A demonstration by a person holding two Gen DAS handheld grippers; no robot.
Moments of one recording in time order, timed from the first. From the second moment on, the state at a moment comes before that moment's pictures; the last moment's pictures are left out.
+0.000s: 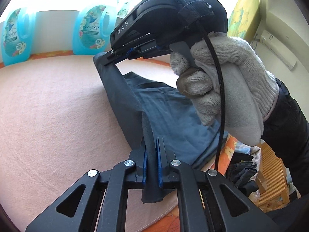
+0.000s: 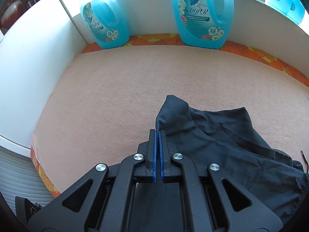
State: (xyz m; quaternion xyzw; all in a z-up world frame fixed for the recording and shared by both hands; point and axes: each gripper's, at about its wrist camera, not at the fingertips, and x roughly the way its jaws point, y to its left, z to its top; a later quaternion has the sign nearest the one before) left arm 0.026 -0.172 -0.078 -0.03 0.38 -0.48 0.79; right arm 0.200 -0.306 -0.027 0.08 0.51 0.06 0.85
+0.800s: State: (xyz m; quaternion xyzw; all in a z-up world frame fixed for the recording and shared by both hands) left arm -0.001 -0.320 -0.012 0.02 0.31 -0.63 0.71; right arm 0.107 -0.486 0.059 0.16 0.40 -0.04 0.90
